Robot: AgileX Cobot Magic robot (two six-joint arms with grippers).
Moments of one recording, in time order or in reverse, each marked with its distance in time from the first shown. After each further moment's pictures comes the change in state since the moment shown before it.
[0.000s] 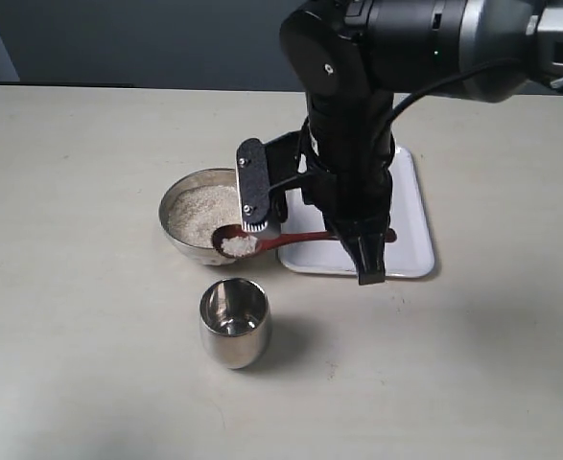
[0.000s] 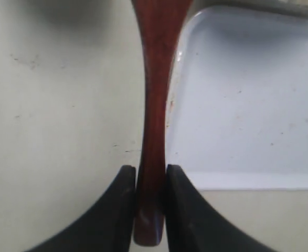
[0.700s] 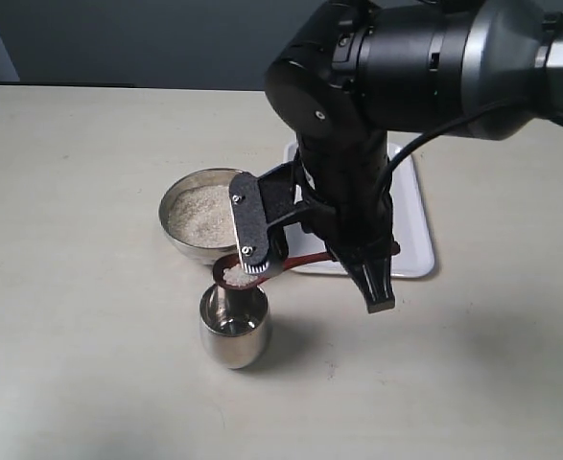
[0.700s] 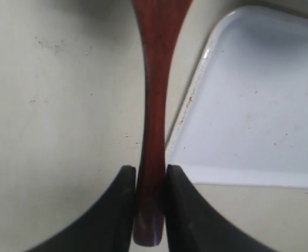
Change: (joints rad) left arm 0.000 0.000 0.000 0.000 0.000 0.000; right arm 0.087 -0.036 0.075 -0.076 0.002 0.026
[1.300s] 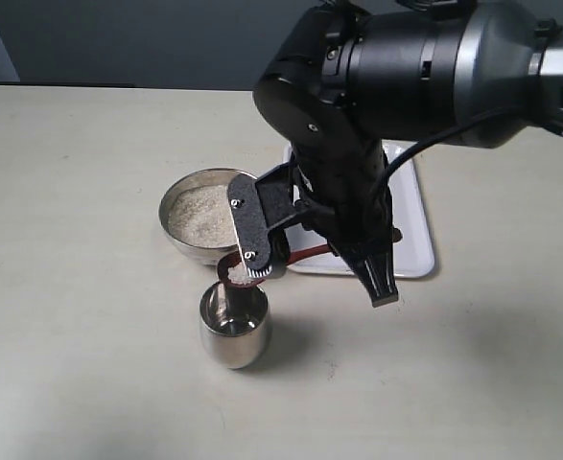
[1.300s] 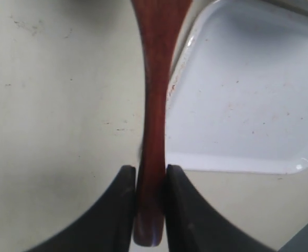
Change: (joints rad) left arm 0.000 0.000 0.000 0.000 0.000 0.000; right arm 0.024 0.002 0.000 -0.086 0.000 0.012
